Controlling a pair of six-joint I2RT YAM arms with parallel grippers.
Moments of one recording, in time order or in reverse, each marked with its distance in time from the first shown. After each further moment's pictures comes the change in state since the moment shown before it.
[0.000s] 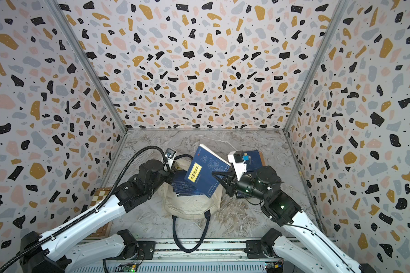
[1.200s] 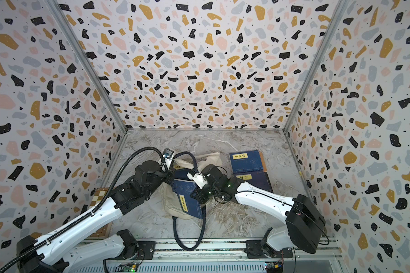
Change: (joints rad) left arm -0.006 -0.042 -0.005 0.013 0.000 0.015; right arm 0.249 0.700 0.137 -0.160 -0.059 -0.131
